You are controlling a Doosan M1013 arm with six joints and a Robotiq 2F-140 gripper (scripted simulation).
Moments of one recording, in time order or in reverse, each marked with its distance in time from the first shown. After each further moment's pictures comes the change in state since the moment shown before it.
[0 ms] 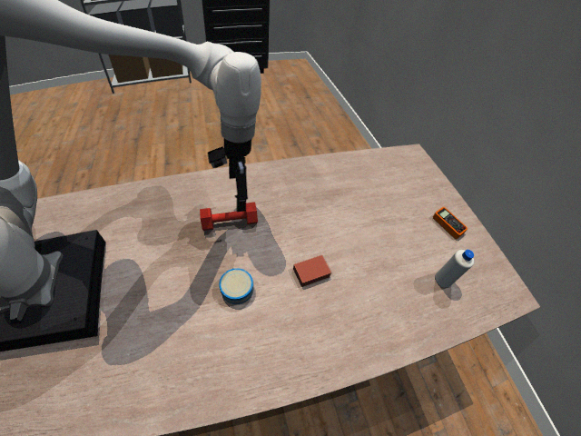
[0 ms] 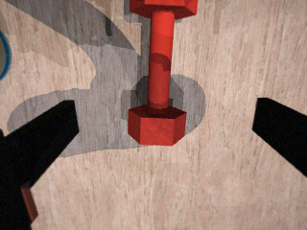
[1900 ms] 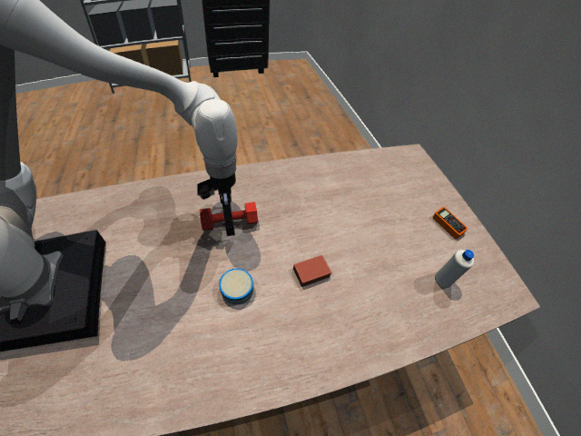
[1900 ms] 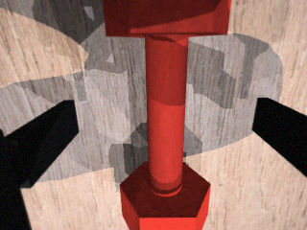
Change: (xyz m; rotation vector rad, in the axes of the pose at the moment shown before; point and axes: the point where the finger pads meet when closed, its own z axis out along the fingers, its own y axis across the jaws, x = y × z) arm 0.030 -0.001 0.115 -0.010 -0.076 0.062
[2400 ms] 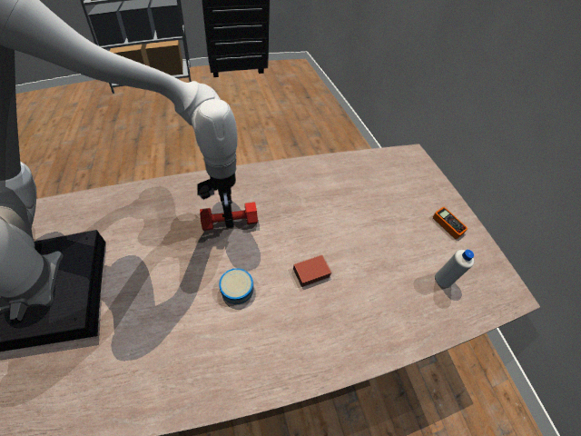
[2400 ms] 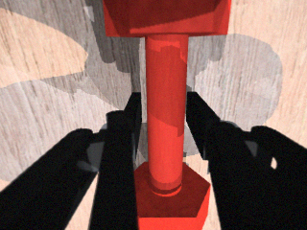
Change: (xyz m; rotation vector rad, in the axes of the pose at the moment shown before) arm 0.000 0.000 0.000 0.000 0.000 0.000
